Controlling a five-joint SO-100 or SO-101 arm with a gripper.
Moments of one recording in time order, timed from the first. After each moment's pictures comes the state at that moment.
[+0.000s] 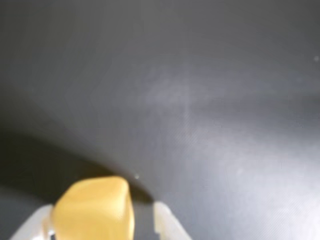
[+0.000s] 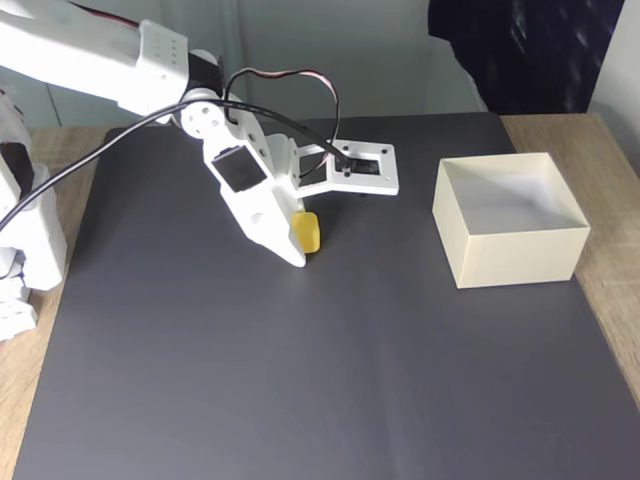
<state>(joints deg) 16.1 95.1 131.8 20.8 180.4</state>
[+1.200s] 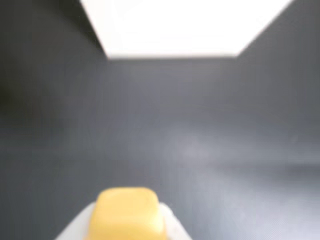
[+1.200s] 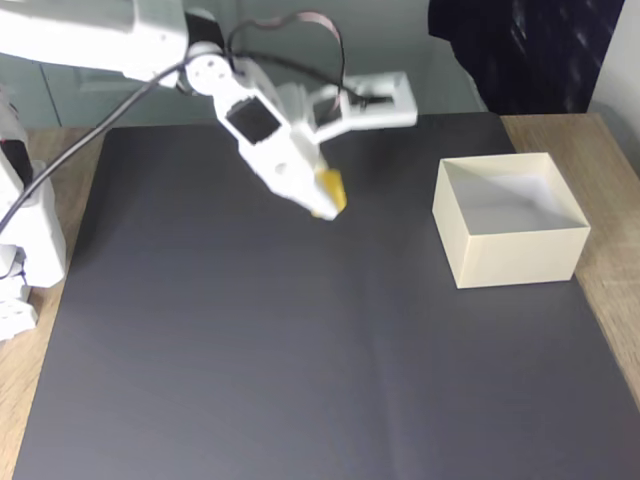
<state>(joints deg) 11.5 99.9 124.6 21.1 178.9</state>
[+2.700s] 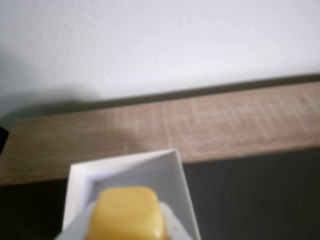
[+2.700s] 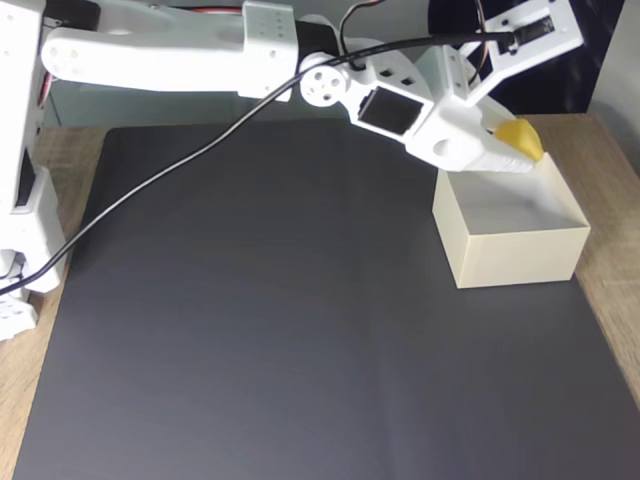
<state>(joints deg) 20.2 66.5 81.7 3.3 180.8</state>
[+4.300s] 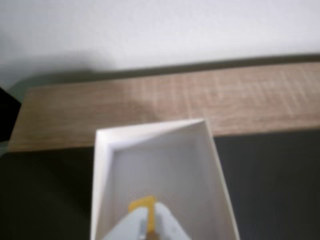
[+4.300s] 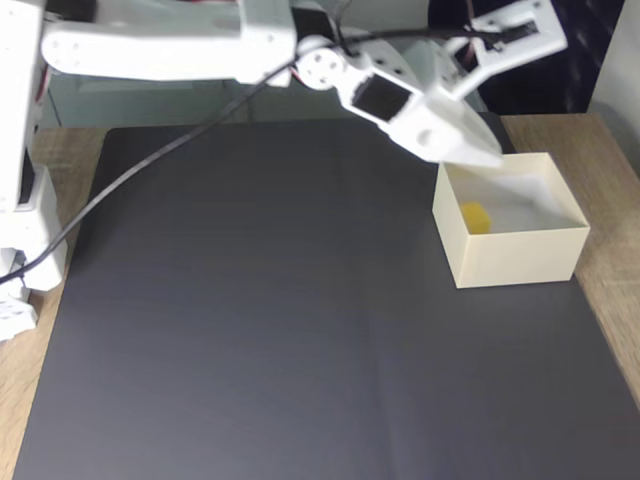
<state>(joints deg) 16.1 72.8 86.4 10.8 180.8</state>
